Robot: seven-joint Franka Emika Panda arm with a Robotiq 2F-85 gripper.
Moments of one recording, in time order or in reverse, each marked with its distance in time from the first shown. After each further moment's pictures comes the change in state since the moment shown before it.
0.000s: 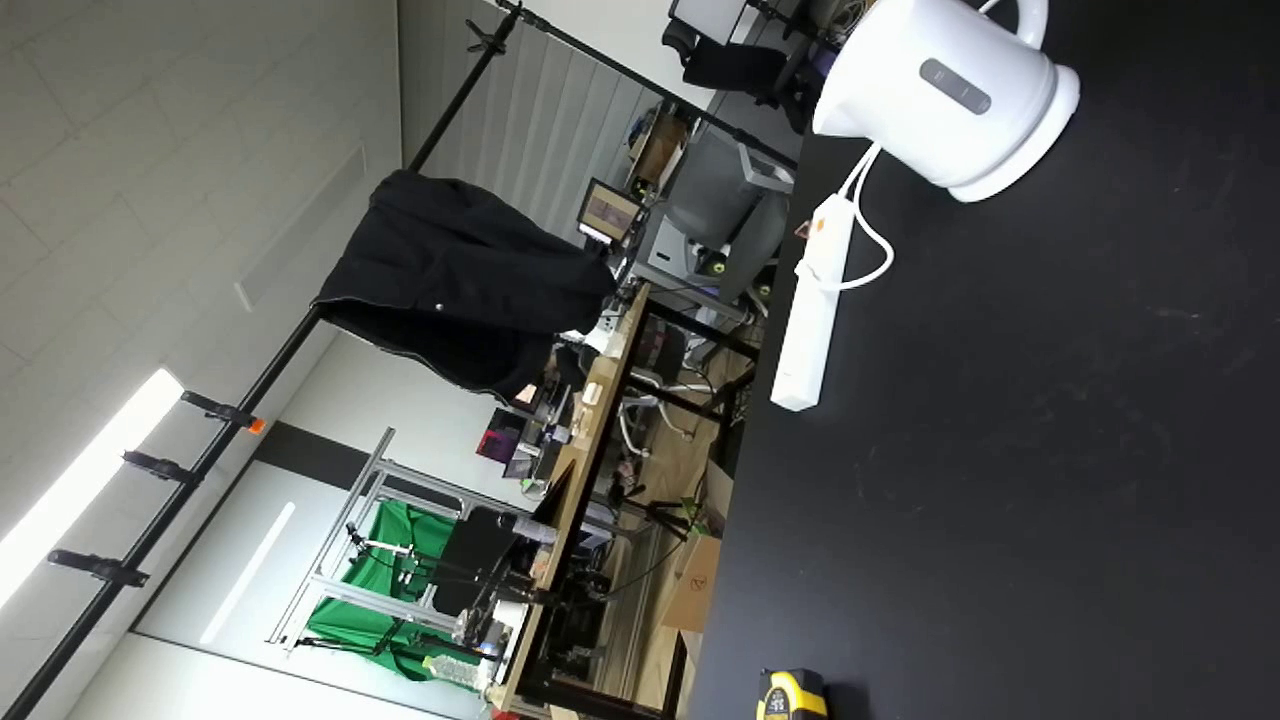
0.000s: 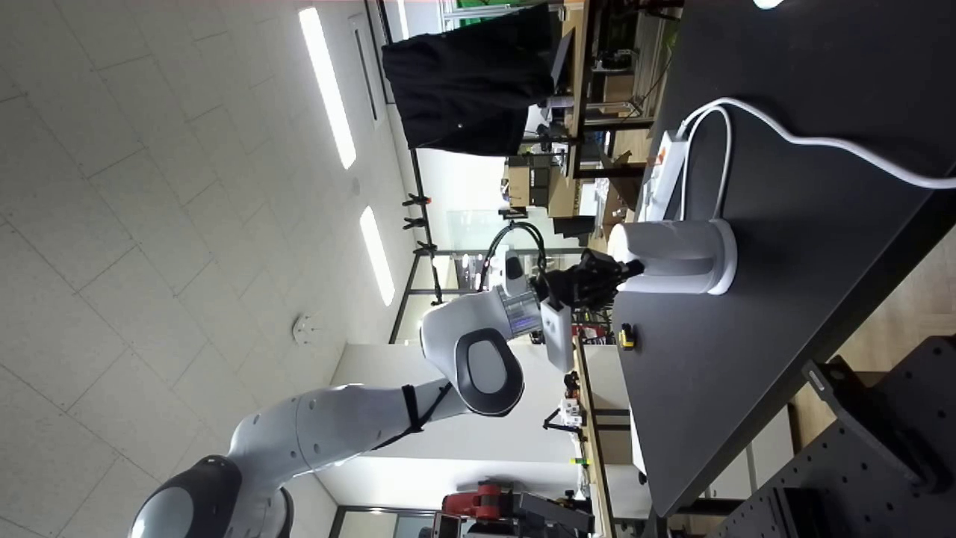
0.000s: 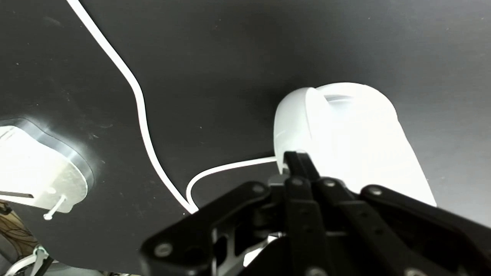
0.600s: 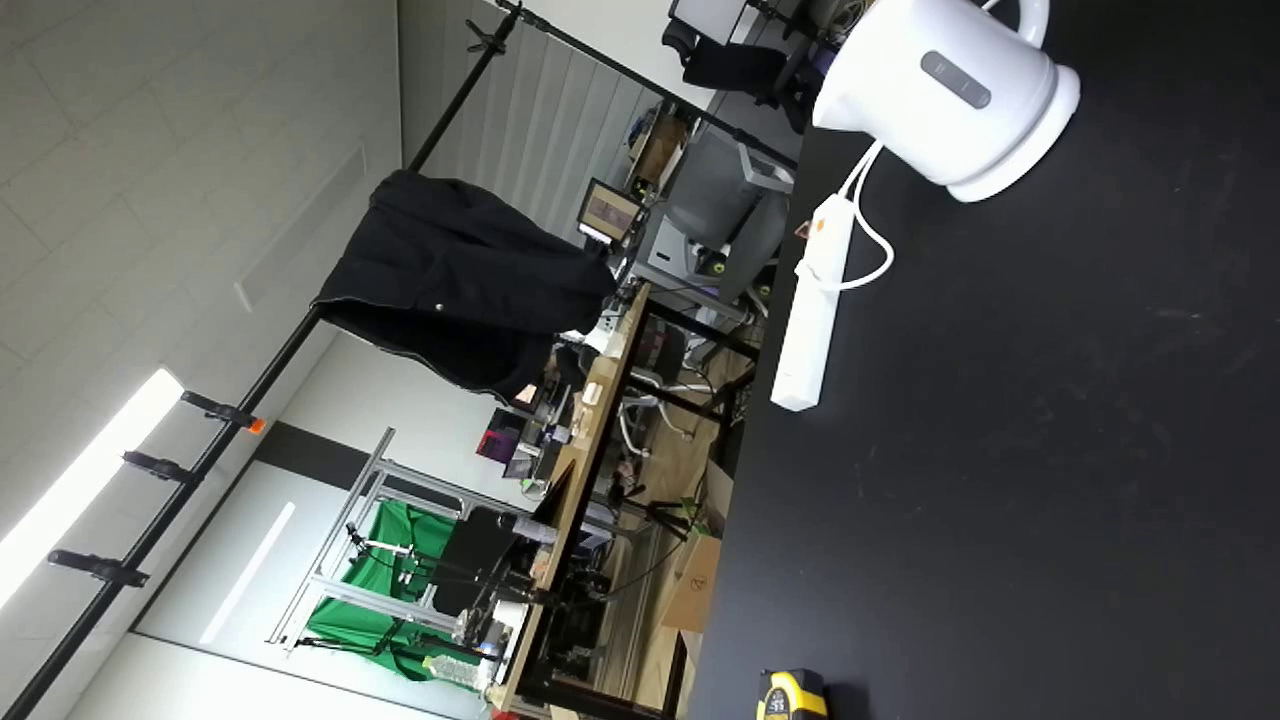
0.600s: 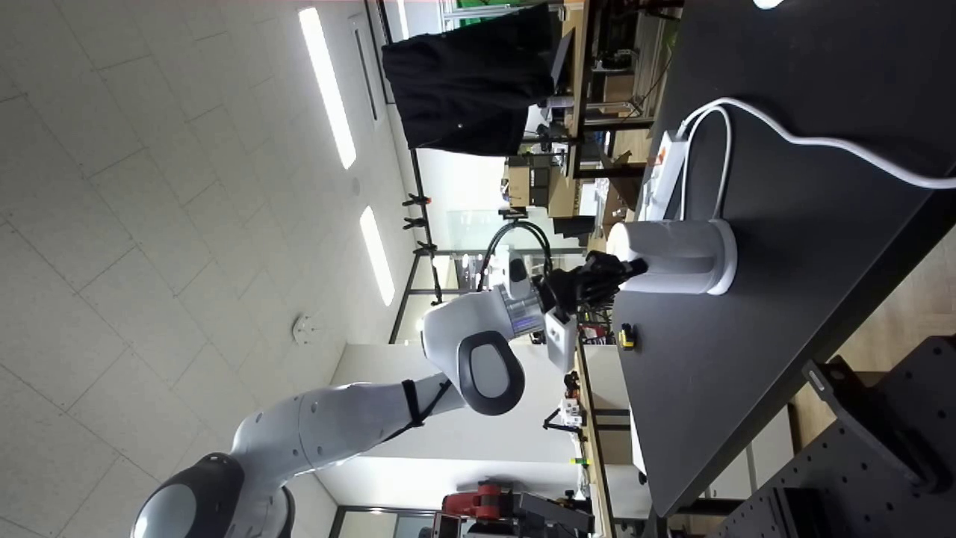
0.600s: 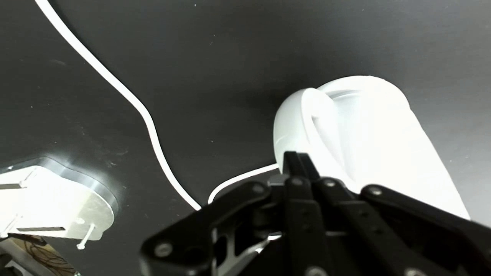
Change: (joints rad) arm 0.003 0.009 0.005 0.002 0.111 0.002 0.052
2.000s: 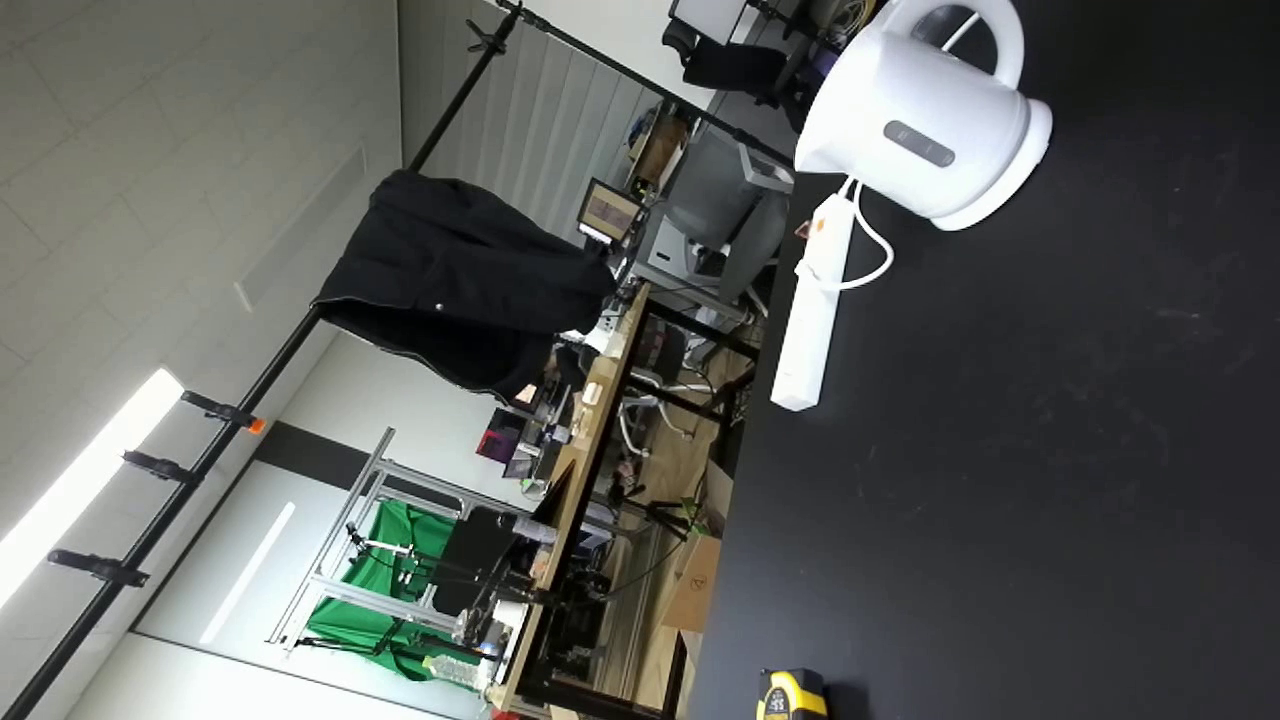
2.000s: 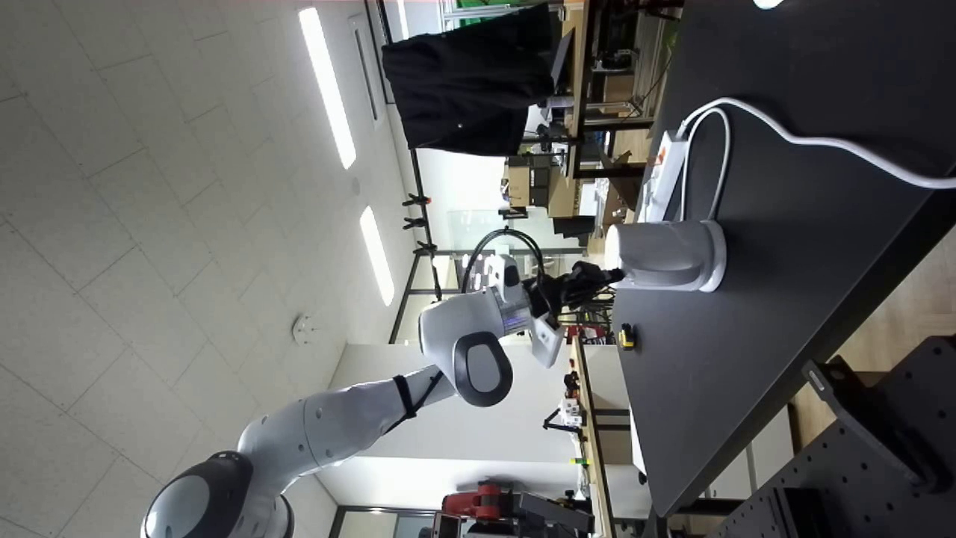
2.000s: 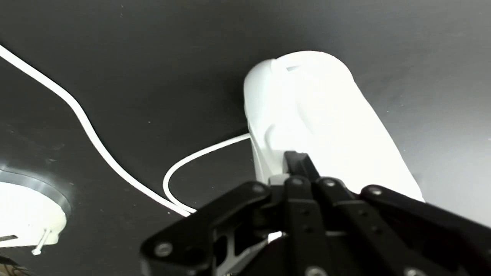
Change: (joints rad) arm -0.037 -0.014 0.190 0.083 0.262 -0.081 -0.021
